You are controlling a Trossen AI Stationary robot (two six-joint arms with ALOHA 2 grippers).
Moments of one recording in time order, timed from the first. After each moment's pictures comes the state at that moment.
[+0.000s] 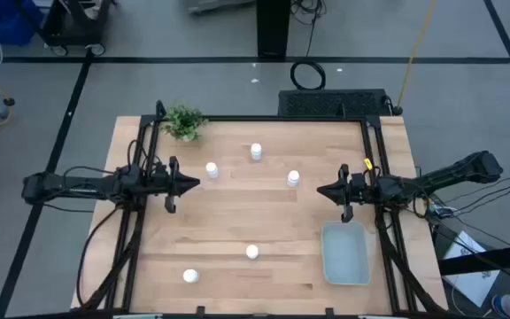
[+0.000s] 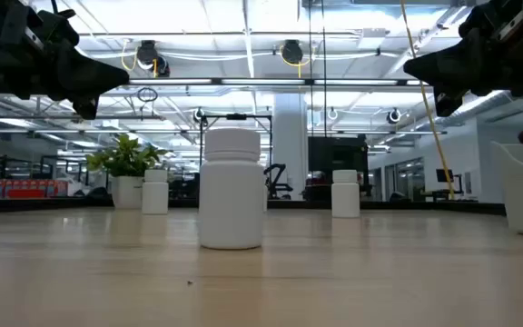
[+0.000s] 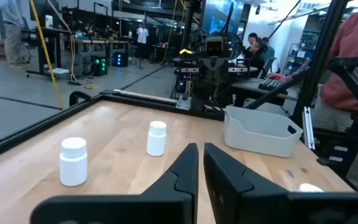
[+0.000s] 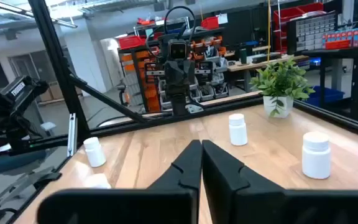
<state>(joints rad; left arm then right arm) 0.05 0.32 0.01 0.34 0.00 -0.16 0.21 0.56 0.01 0.62 0.28 0.19</state>
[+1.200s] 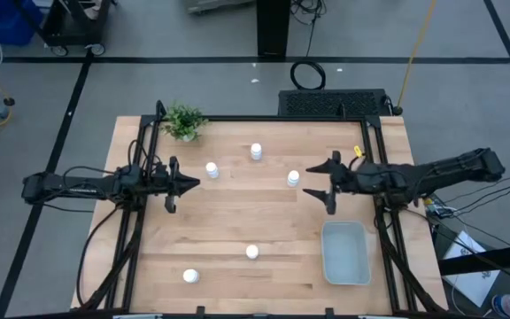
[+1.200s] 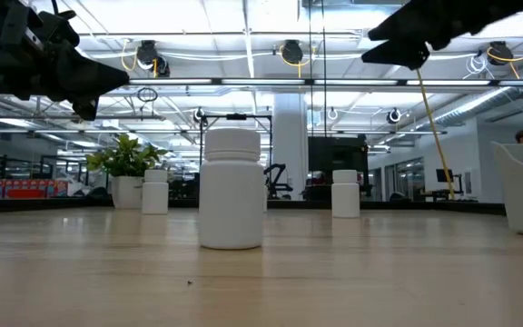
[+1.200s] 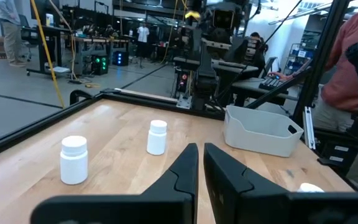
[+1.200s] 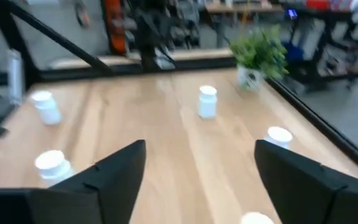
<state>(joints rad) 0.05 0.32 0.01 0.34 0.00 -0.16 0.13 0.84 0.57 -0.06 0.31 0.11</state>
